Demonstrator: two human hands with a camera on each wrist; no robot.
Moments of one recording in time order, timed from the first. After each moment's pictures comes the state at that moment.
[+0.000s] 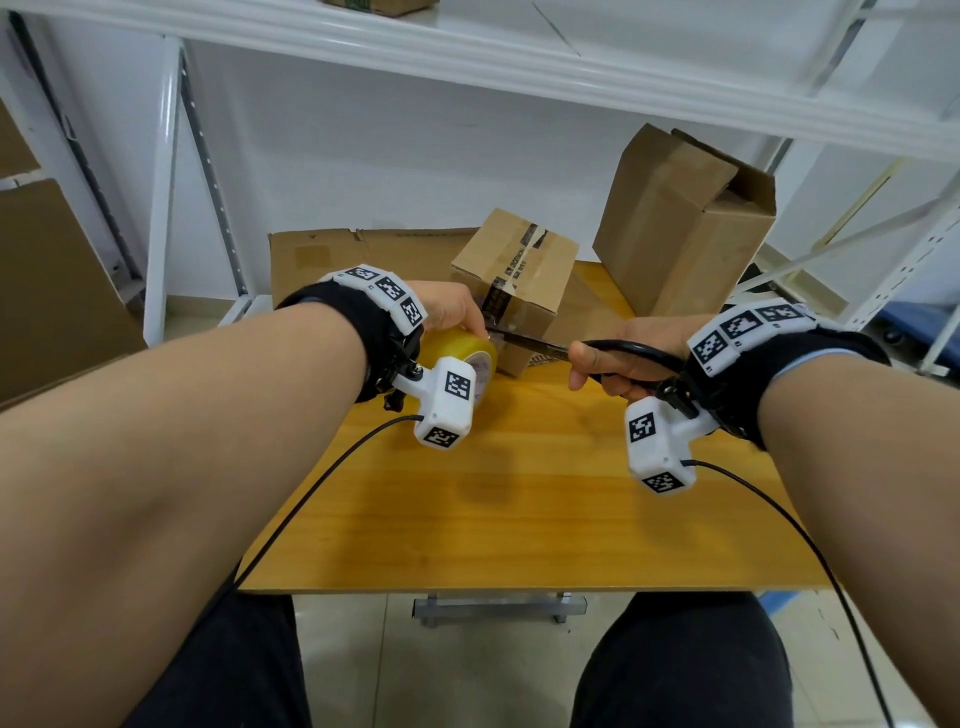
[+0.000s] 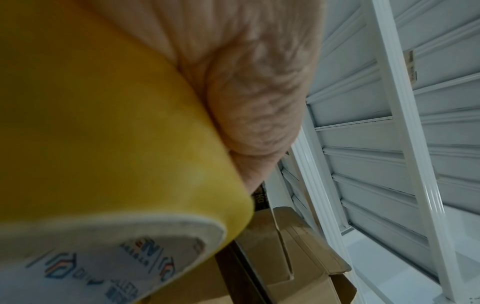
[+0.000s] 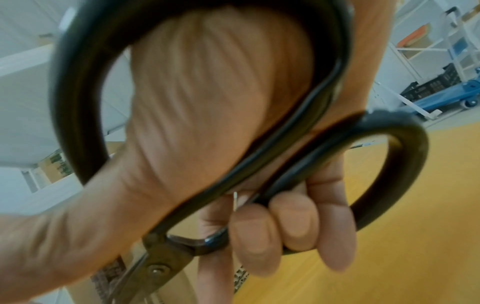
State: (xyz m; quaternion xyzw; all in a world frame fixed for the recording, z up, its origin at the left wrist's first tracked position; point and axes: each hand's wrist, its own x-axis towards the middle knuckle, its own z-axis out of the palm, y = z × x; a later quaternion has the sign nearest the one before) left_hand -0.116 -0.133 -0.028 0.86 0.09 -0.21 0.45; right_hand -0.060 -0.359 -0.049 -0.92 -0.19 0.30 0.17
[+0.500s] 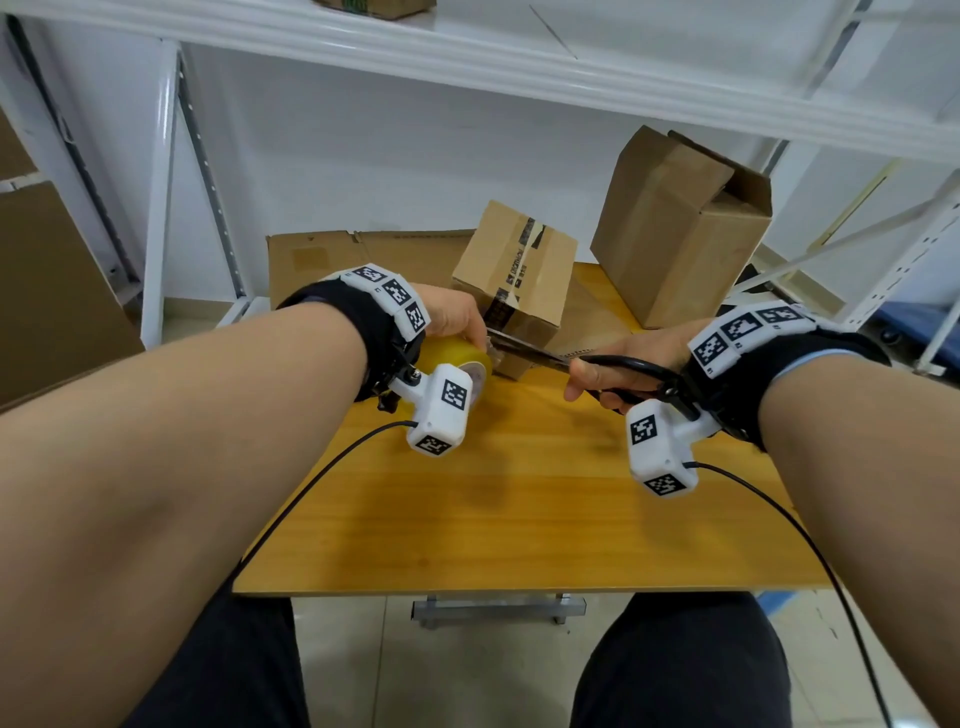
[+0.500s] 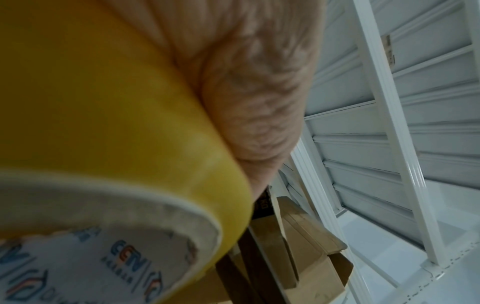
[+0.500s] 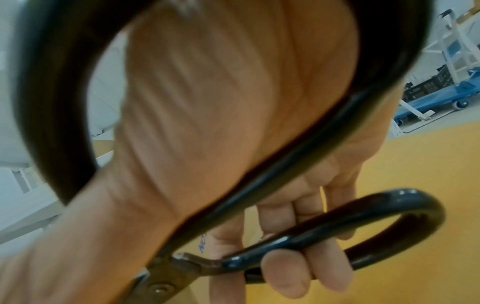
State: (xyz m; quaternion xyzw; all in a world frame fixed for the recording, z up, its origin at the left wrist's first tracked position) left_hand -0.118 -0.136 -0.025 0.89 0.05 -0.23 0.39; right_hand -0.063 -0.362 -0.053 -0.90 -0.20 0.34 0.17
